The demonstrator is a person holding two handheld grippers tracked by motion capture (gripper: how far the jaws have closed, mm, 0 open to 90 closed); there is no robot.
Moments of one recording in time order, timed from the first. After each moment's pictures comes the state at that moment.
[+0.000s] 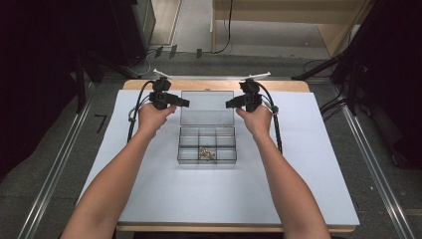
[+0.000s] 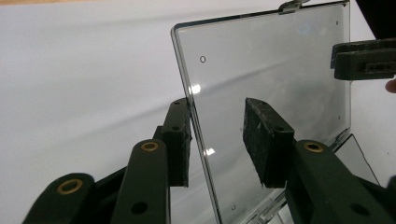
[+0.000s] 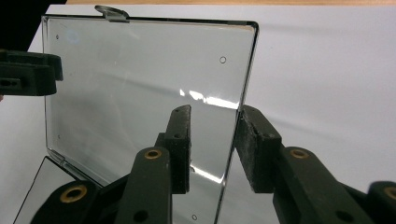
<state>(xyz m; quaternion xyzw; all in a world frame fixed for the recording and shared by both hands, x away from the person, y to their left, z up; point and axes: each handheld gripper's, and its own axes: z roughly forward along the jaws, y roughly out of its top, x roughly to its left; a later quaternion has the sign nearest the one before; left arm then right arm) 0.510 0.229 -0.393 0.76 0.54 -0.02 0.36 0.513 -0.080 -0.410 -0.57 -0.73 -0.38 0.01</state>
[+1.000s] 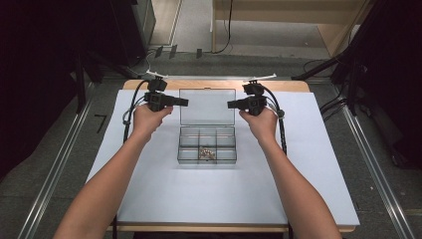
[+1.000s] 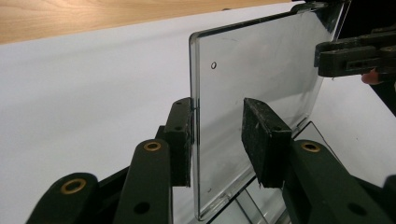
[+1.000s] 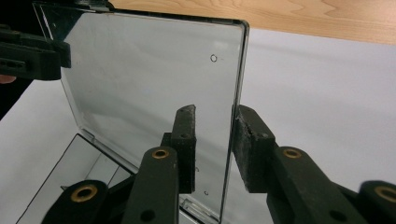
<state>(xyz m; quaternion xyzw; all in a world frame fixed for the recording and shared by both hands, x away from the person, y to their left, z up) 0.484 0.234 -0.373 0.77 0.49 0.00 0.41 0.484 -0.089 -0.391 -0.51 -0.75 -0.42 -0.02</state>
